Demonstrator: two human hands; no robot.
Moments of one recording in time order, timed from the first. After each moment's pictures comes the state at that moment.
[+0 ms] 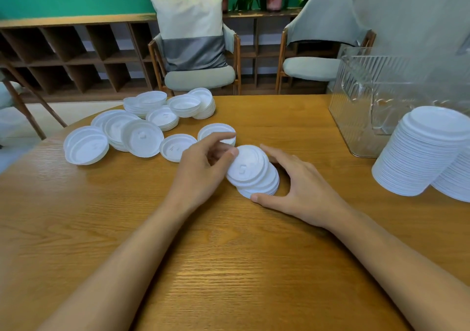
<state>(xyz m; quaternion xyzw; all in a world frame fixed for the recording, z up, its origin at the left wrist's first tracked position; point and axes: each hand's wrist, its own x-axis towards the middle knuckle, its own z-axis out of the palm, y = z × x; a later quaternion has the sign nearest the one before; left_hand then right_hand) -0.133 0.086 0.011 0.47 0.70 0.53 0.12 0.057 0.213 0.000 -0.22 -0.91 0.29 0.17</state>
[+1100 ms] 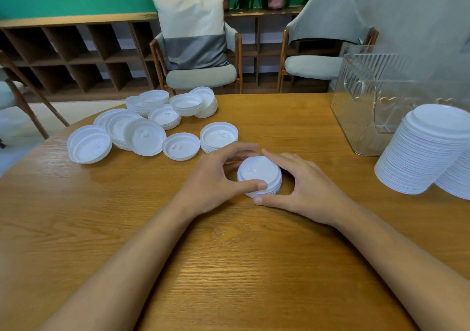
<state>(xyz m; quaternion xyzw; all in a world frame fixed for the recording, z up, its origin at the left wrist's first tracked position) -0.126 0.084 0.007 0.56 0.65 0.48 0.20 0.059 0.217 0.003 -0.22 -0.92 0.28 0.13</state>
